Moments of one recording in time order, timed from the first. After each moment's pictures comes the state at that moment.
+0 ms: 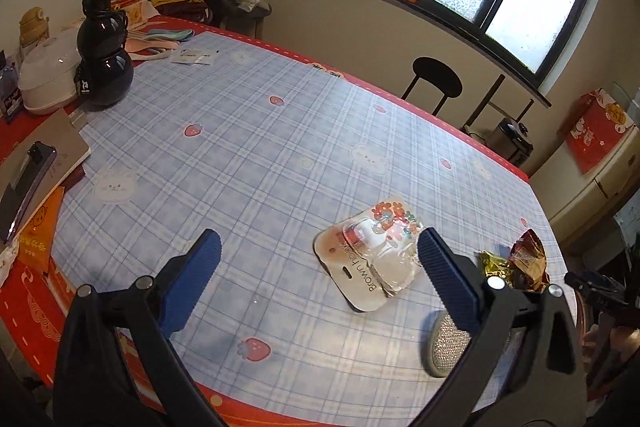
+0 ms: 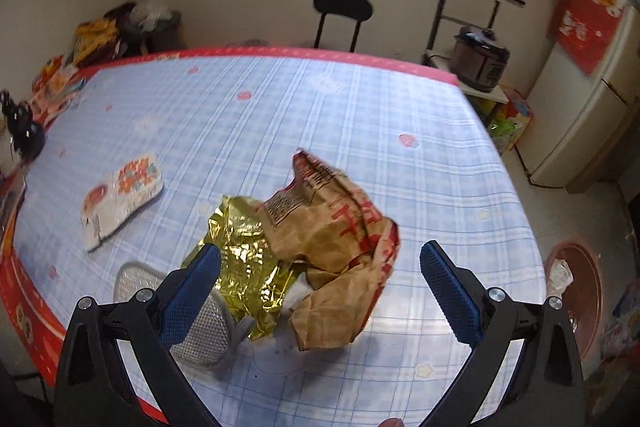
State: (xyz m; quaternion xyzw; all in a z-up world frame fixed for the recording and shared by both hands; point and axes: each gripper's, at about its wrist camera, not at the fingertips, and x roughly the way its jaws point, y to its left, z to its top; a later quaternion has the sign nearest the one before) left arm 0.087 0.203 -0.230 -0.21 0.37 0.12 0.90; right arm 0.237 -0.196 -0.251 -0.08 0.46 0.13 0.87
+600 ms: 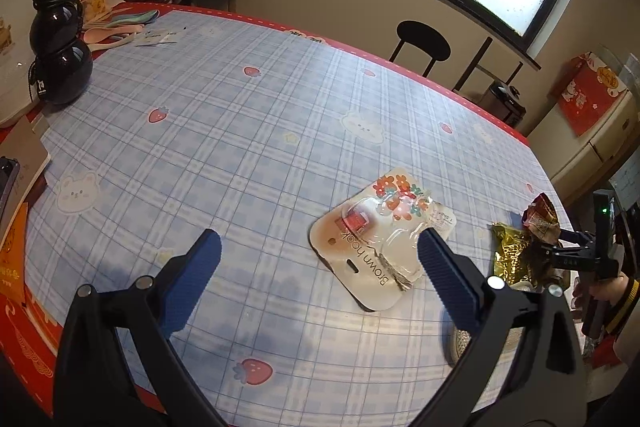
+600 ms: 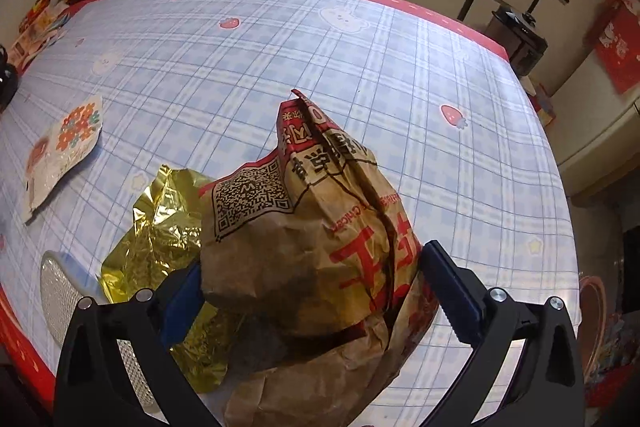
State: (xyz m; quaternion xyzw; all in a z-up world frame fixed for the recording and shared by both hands) left arm 0.117 0.210 -0.268 -0.18 0.42 0.08 0.89; right arm 0.304 -0.188 -0.328 -0.12 0.52 0.14 0.83
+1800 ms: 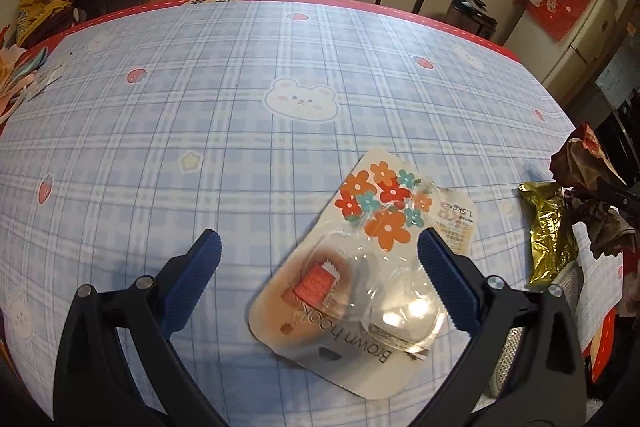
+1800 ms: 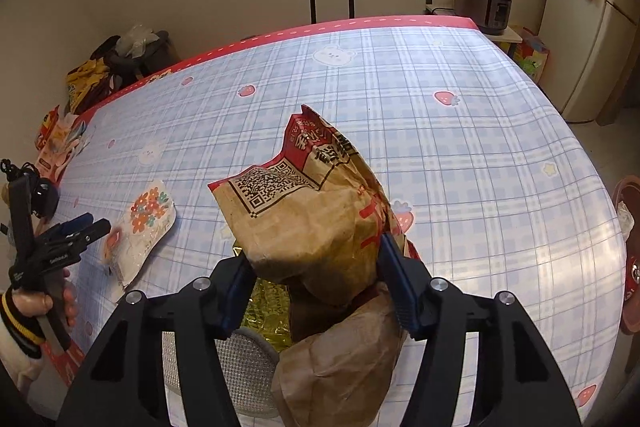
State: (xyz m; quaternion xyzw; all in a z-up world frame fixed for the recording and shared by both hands) left arm 0.242 0.173 -0.328 -0.06 0.50 -0.03 0.86; right arm 0.262 -0.193 -0.286 0.06 0.50 0.12 0.86
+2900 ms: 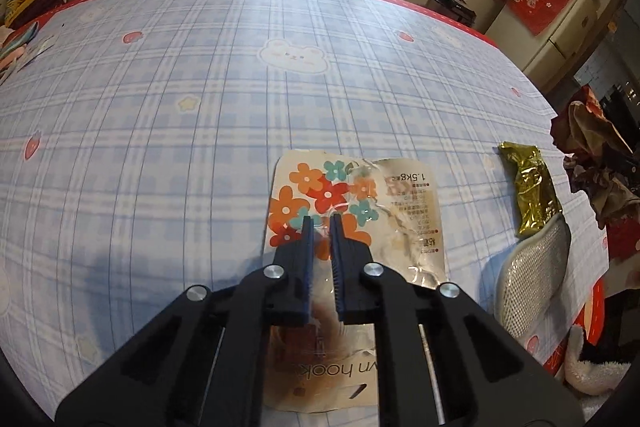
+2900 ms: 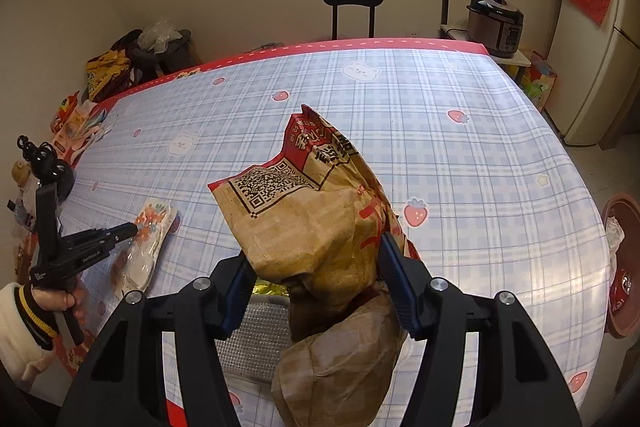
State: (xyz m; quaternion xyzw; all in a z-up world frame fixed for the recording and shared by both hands) left arm 0.190 0.175 -0.348 -0.09 0.50 -0.07 0.86; right arm 0.223 -0.178 -0.252 0.04 0.47 0.15 0.87
